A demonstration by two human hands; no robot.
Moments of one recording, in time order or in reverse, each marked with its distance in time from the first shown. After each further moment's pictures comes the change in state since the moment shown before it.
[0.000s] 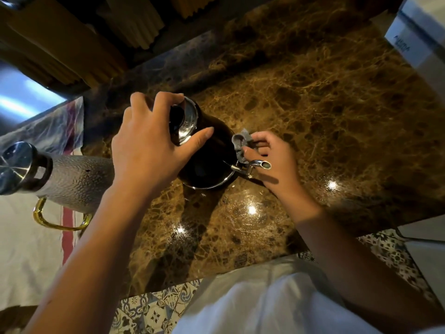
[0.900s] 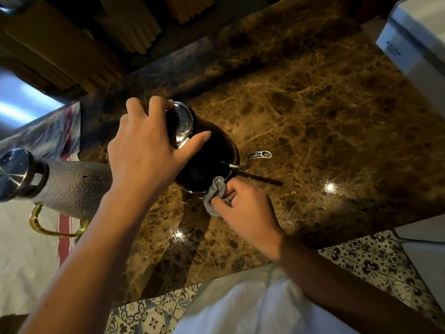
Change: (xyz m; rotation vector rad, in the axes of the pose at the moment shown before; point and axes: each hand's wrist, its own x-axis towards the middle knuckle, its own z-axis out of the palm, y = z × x) left_hand 0.004 0.005 0.002 0.115 0.067 -0.035; right_hand -0.075 0.007 0.031 -0.304 -0.183 -0.098
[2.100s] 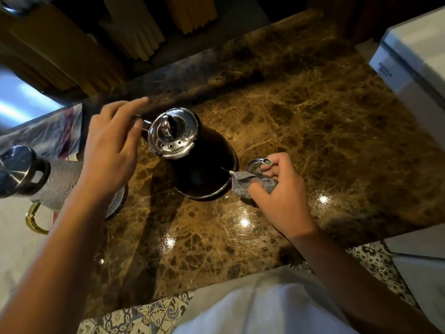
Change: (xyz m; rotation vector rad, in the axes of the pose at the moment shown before) left_hand 0.012 -0.081 0.017 -0.387 0.039 0.092; right_hand 0.009 0.002 -0.067 0.056 0.223 -0.078
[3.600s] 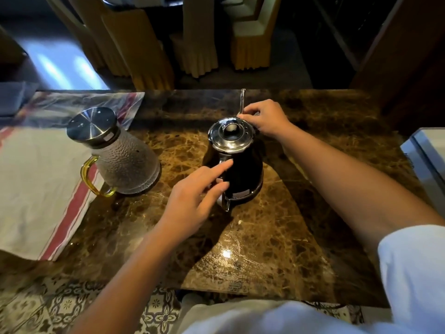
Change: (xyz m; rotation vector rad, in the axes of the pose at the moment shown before) left_hand -0.098 0.039 0.039 -0.472 0.118 0.072; right_hand 0.243 -0.085 0.086 -0.398 -0.411 -0.406
